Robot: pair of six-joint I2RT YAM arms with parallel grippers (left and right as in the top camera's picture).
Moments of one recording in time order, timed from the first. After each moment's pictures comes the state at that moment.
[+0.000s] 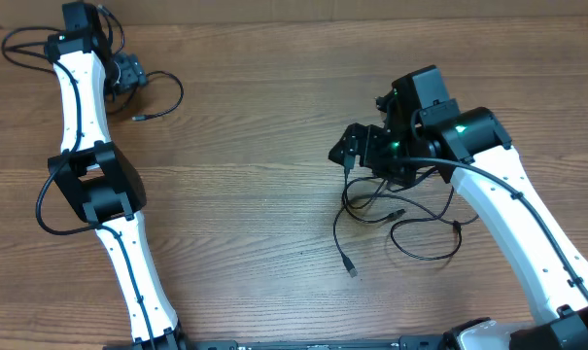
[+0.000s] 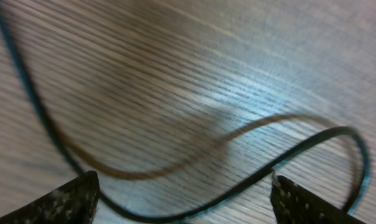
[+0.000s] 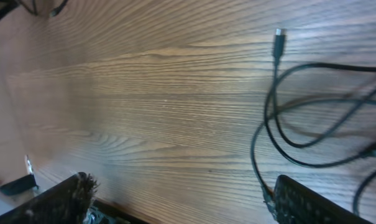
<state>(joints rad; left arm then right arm) 0.26 2.67 2.61 -1.17 -0.03 -0.20 0.36 1.53 1.41 -1.04 -0.41 0.57</state>
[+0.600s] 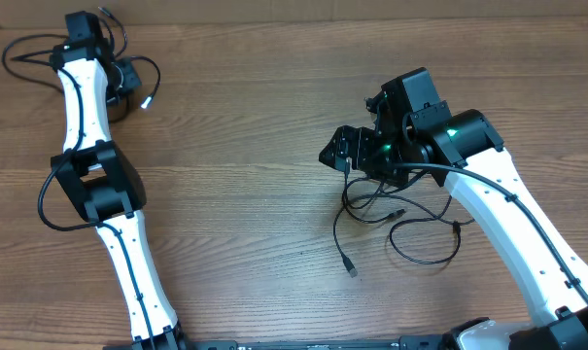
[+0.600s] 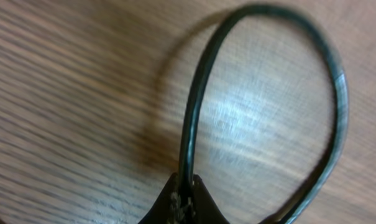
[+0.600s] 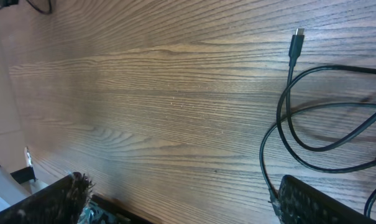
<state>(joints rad) 0.29 2.74 2.63 -1.07 0.04 -0.26 0.39 1.53 1.41 -1.02 -0.41 0.57</state>
